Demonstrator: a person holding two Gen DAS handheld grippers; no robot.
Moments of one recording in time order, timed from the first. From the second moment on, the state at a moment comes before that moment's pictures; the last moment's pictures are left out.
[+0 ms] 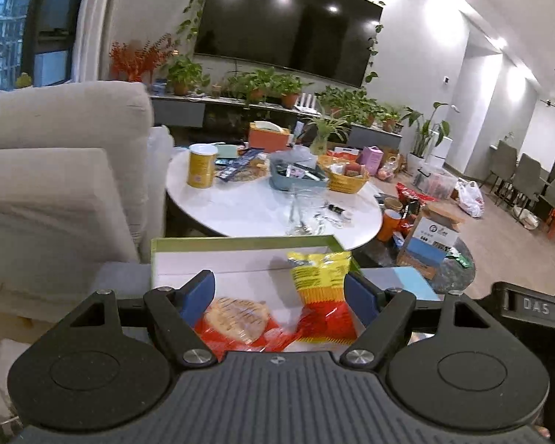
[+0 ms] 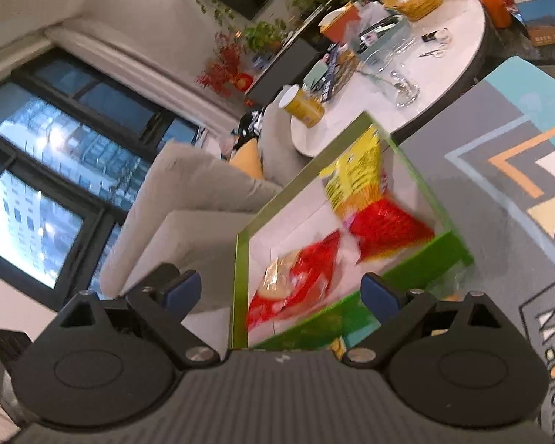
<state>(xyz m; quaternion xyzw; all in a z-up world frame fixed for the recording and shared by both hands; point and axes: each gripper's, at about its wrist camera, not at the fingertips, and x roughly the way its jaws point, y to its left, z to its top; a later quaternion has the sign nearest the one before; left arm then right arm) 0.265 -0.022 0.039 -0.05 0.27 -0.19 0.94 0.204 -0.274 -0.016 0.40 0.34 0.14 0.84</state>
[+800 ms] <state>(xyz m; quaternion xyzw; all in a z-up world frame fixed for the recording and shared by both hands) 0.255 0.091 -0.038 -0.12 0.35 -0.08 0.93 0.191 -0.176 -0.069 0.39 0.49 0.23 0.74</state>
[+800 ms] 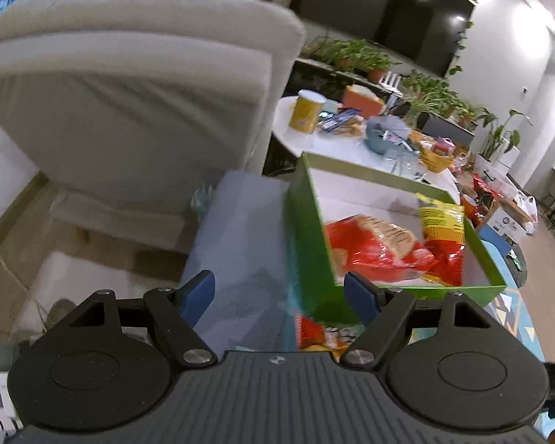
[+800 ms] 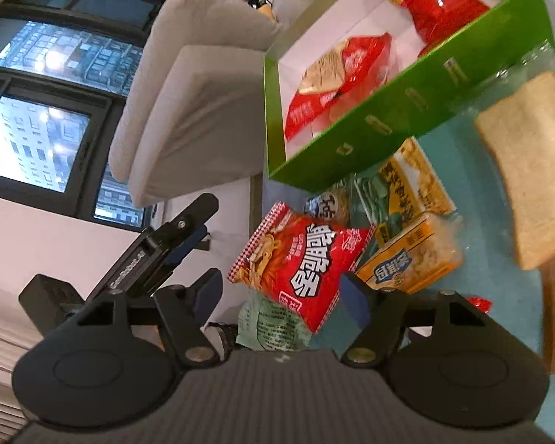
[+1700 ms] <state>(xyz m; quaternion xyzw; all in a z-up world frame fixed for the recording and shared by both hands) 0.272 0.091 -0.085 -0.22 0.43 -0.15 0.86 0.204 -0.145 -0.081 0.34 0.51 0.20 0.76</state>
